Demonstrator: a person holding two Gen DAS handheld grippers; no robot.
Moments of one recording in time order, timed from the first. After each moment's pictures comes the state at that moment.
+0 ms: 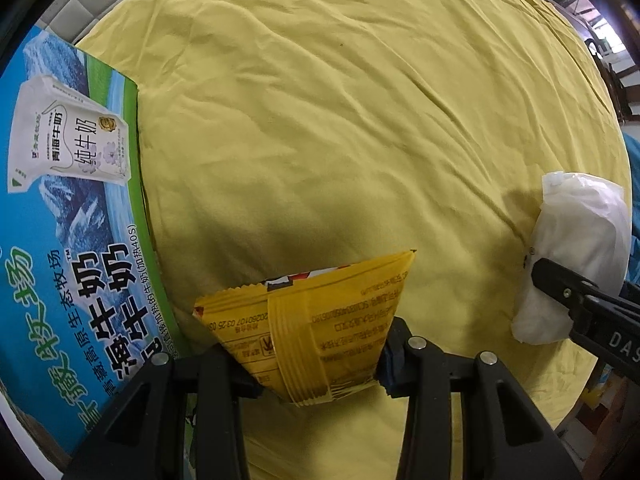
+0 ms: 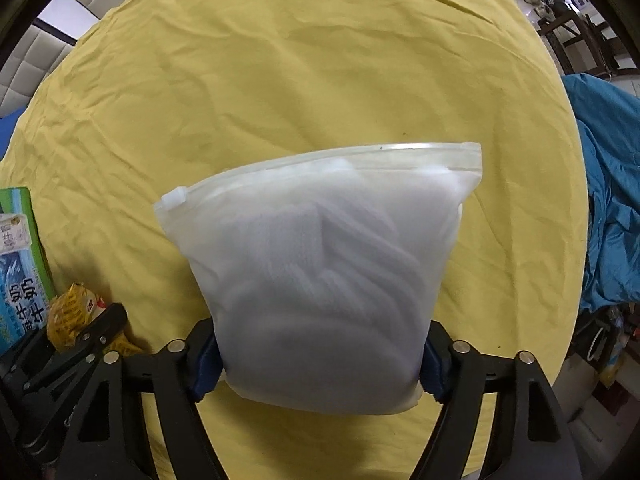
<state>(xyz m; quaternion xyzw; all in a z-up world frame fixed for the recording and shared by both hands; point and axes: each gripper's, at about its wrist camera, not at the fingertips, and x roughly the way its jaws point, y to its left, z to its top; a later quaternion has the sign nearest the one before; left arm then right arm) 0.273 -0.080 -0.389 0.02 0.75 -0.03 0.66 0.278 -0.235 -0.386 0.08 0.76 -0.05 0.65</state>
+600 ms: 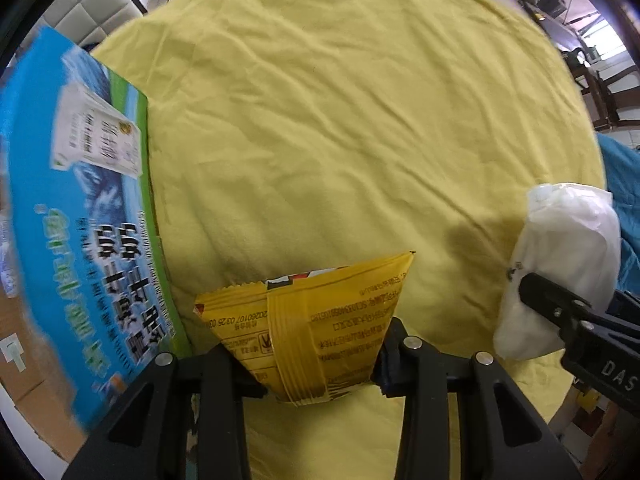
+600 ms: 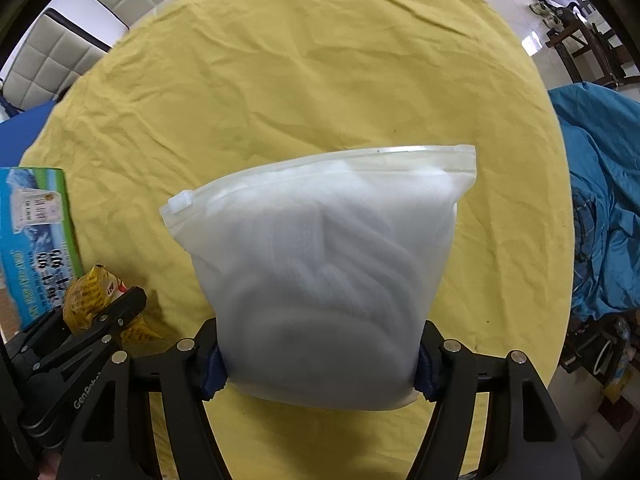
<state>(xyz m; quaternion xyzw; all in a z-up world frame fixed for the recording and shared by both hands) 0.246 -0.101 -0.356 0.00 0.73 -0.04 0.69 0.251 -0.251 -0.332 0.09 0.73 -0.02 0.67</state>
